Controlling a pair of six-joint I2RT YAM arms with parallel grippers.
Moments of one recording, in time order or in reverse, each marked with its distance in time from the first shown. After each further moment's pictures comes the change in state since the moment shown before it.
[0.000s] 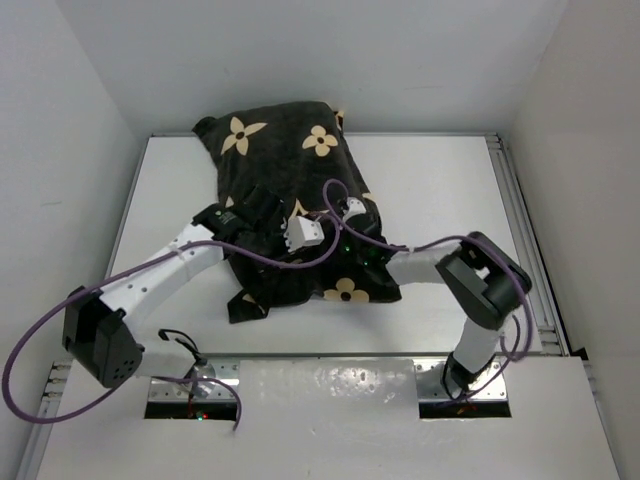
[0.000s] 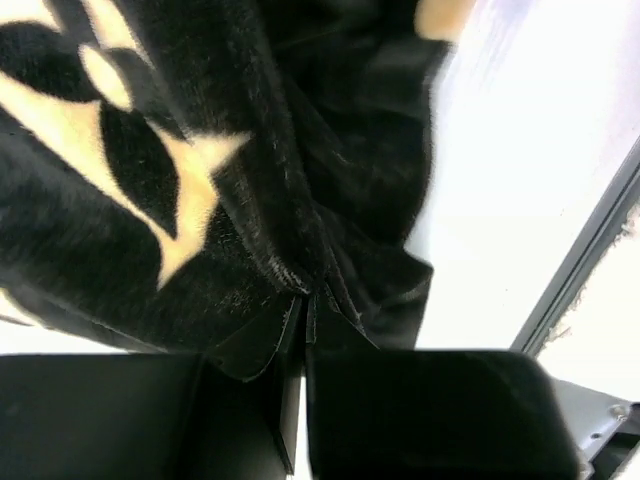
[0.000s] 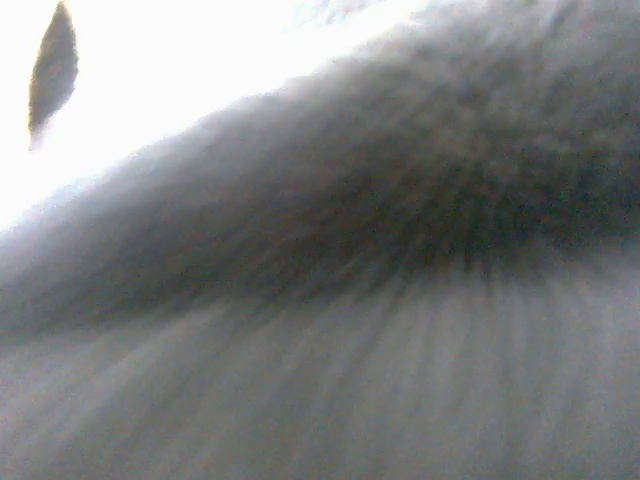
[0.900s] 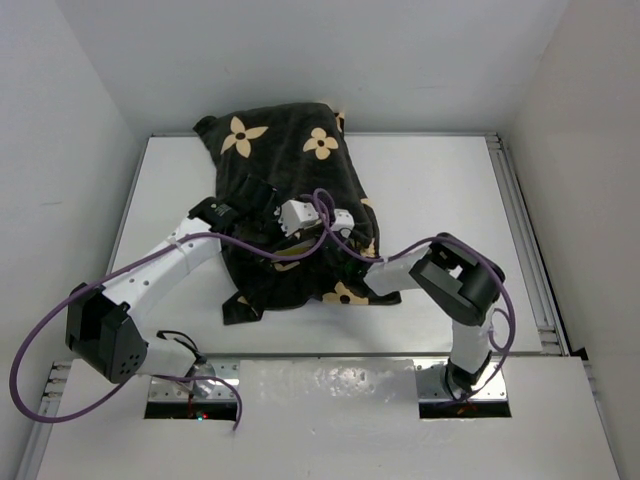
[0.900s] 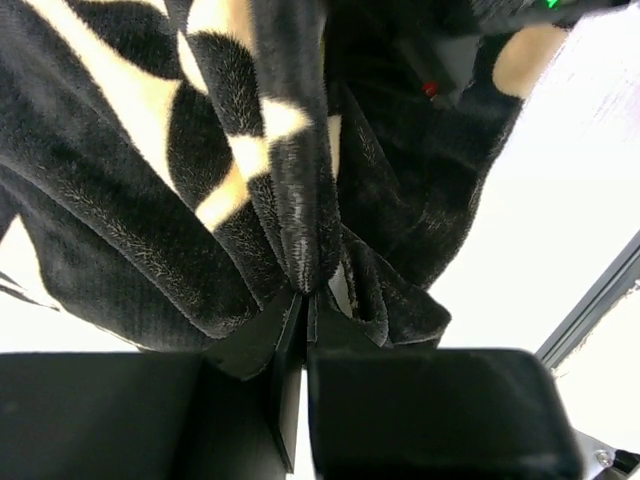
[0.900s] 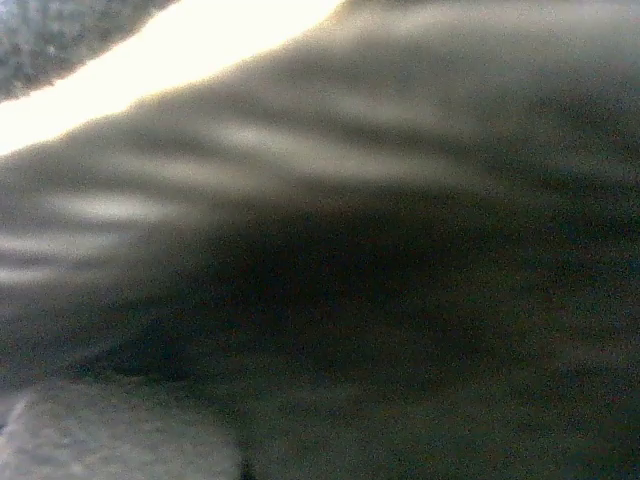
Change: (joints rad) left arm 0.077 0.051 0.010 0.068 -0.005 -0.100; right arm 0.181 0.071 0.059 -0.087 0.366 0.063
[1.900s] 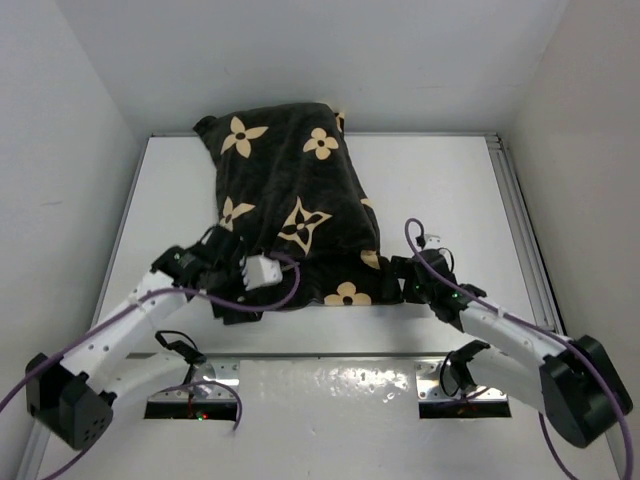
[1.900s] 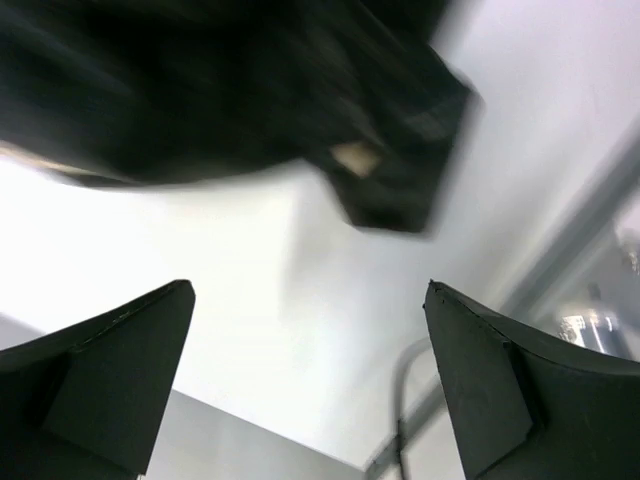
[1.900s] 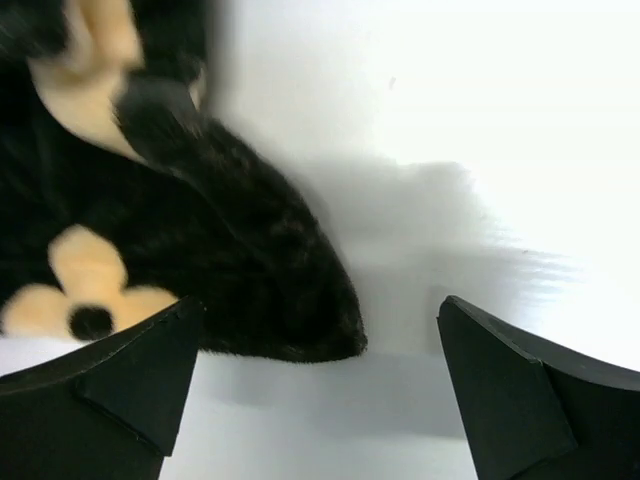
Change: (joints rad) left arm 0.042 -0.330 -0.302 -0.161 -0.175 0.256; right arm -0.354 -0.899 -0.533 -0.580 -0.135 -0.173
